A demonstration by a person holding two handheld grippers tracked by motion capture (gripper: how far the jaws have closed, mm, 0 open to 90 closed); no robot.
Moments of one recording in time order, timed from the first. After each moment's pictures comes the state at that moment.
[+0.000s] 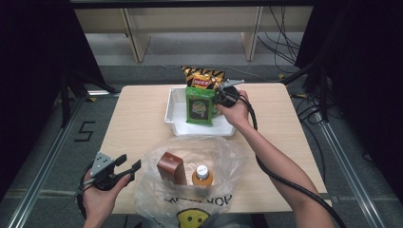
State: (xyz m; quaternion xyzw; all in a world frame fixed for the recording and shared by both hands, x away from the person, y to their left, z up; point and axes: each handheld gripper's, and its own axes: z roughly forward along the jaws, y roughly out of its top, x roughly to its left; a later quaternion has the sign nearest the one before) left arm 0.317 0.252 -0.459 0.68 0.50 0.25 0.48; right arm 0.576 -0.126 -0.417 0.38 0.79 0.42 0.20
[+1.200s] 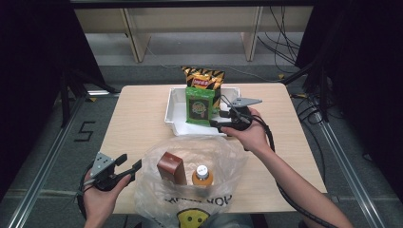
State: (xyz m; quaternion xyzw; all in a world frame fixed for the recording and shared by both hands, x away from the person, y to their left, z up) left arm 0.315 0.249 -0.457 0.68 0.49 0.26 0.49; right arm 0.470 -0.147 -0.396 0.34 0.79 0.48 0.13
